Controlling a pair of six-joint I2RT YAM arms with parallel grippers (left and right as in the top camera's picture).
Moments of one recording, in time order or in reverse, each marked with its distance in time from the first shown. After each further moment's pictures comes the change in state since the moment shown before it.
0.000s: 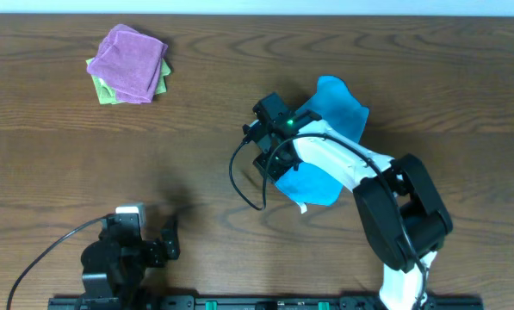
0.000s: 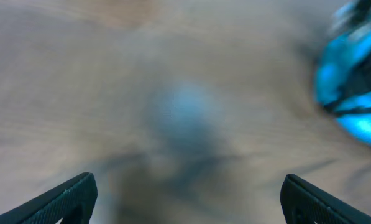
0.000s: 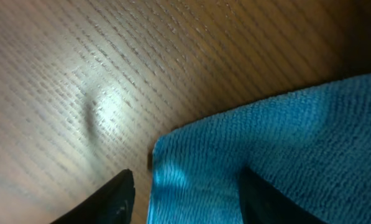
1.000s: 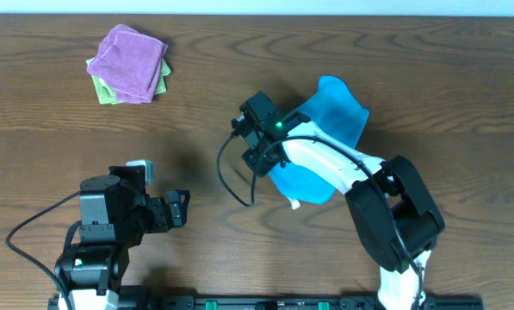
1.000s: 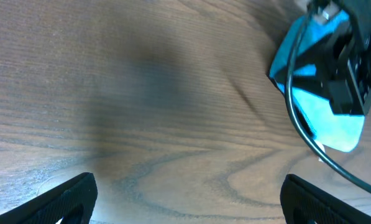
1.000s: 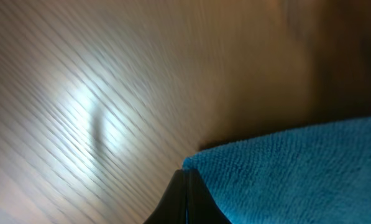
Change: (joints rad) left arm 0.000 0.695 0.264 0.111 0.142 -0.035; right arm 0.063 0.021 0.088 0.058 0.034 0.076
